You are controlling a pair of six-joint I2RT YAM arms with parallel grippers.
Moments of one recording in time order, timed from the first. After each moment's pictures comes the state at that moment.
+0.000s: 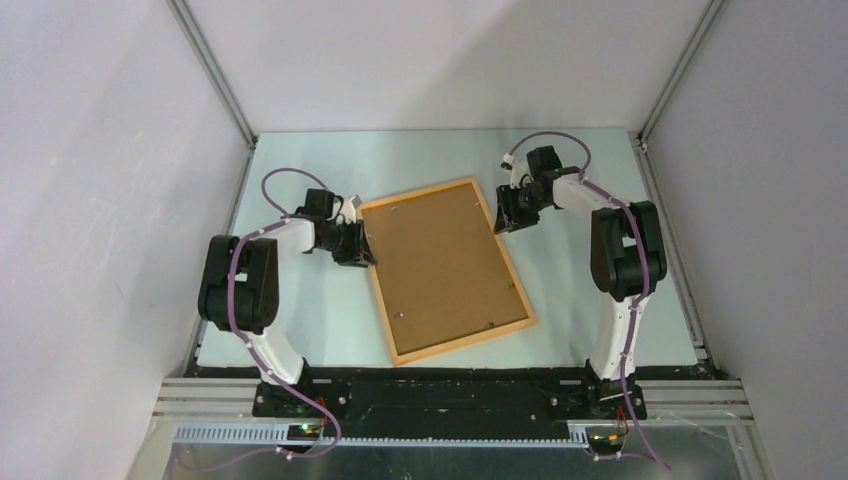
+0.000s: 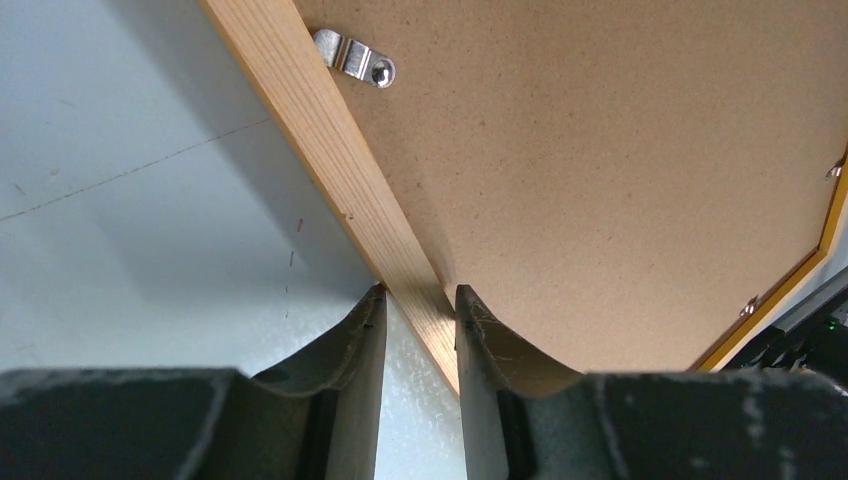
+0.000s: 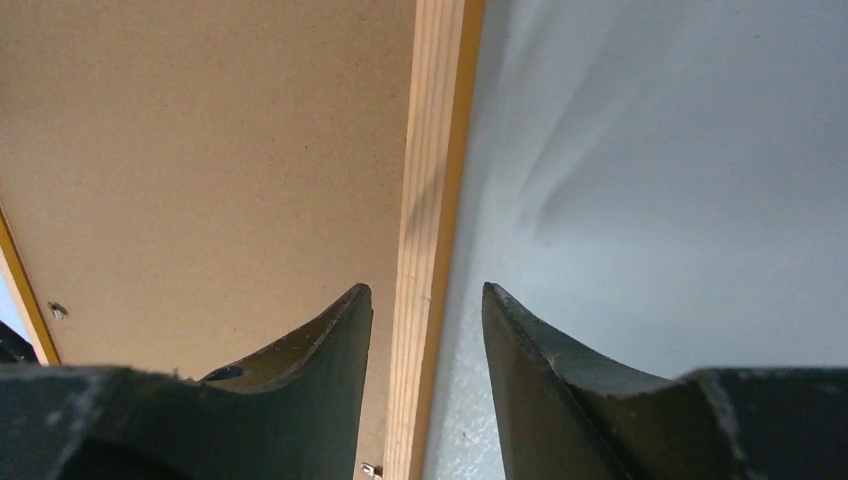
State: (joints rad) left arm -0.11 1.73 0.95 -0.35 0.49 -0.18; right arm 0.22 2.01 1.47 -0.57 -0.44 -0.01
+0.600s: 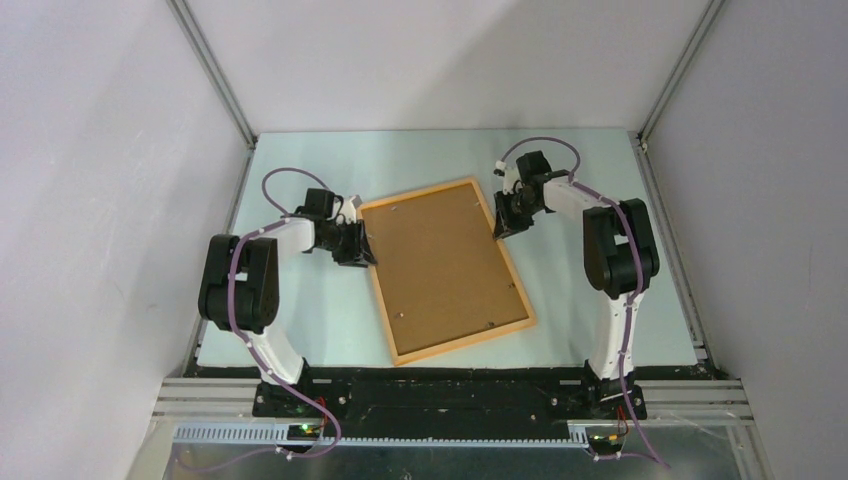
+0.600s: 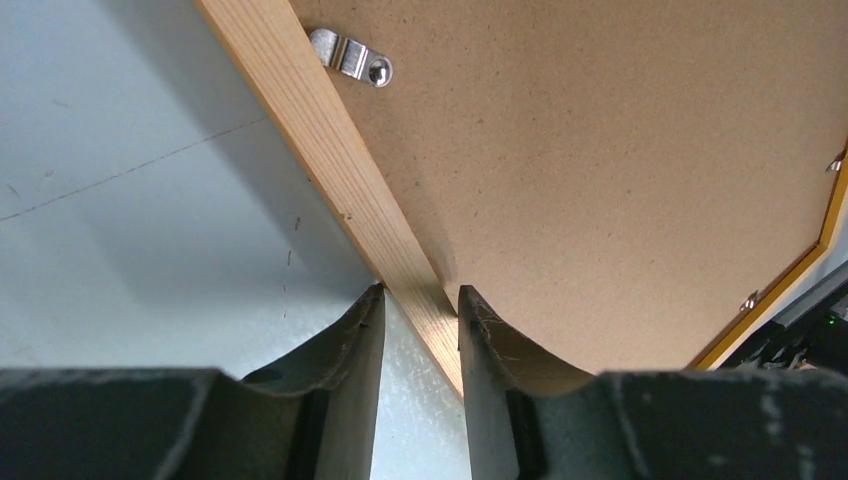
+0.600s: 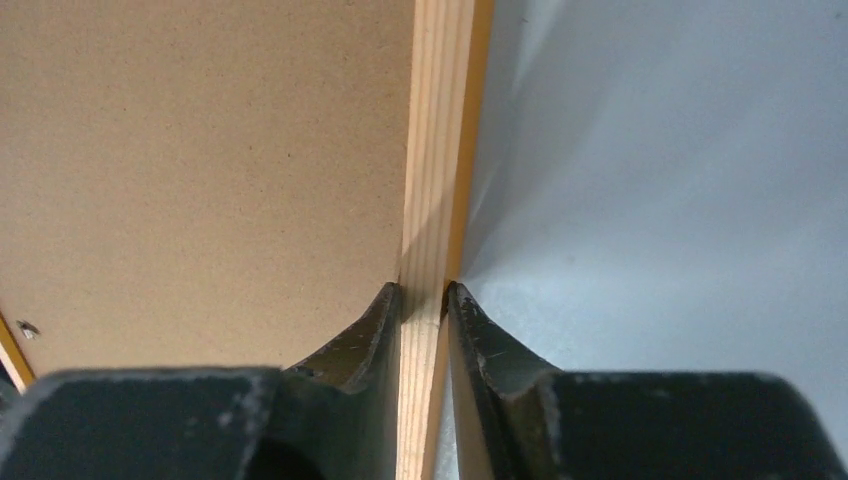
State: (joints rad) left arm -0.11 1.74 0.95 -0.36 0.50 -0.17; right arm 0.26 2.06 1.47 -0.57 -0.39 0.01
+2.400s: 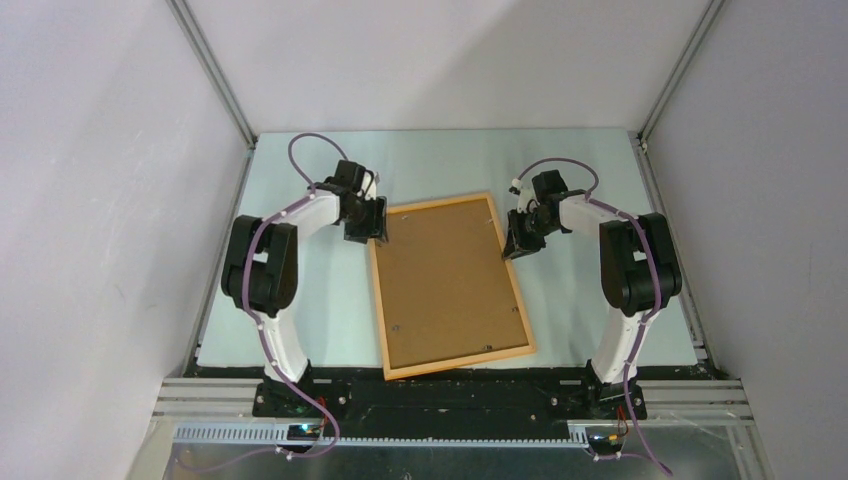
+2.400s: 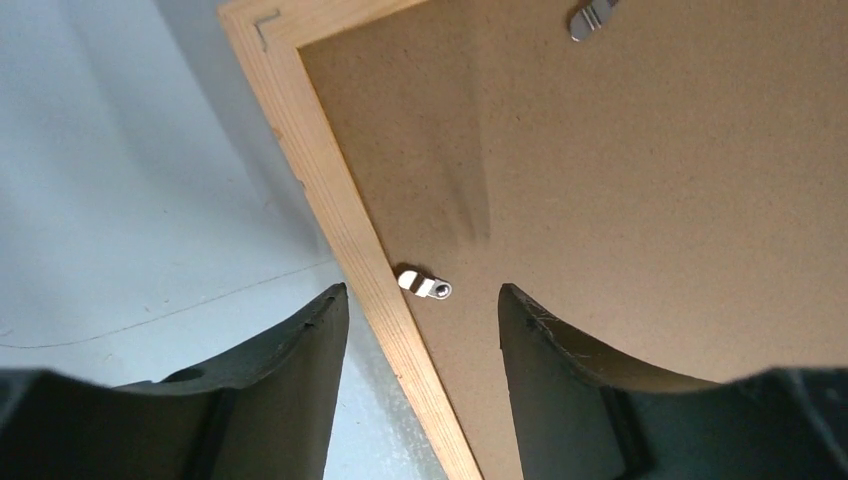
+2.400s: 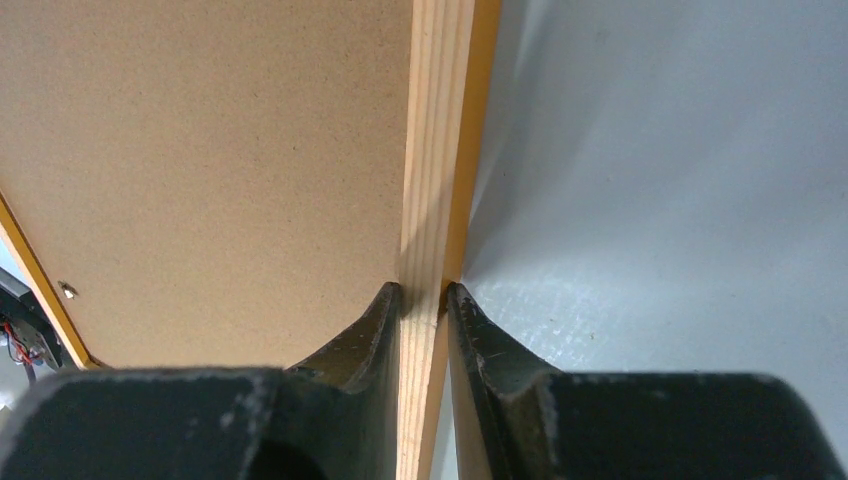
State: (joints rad) left arm -0.25 1.88 1.27 -0.52 0.18 -0.21; right arm 0.22 1.89 1.21 -0.53 -0.45 0.08
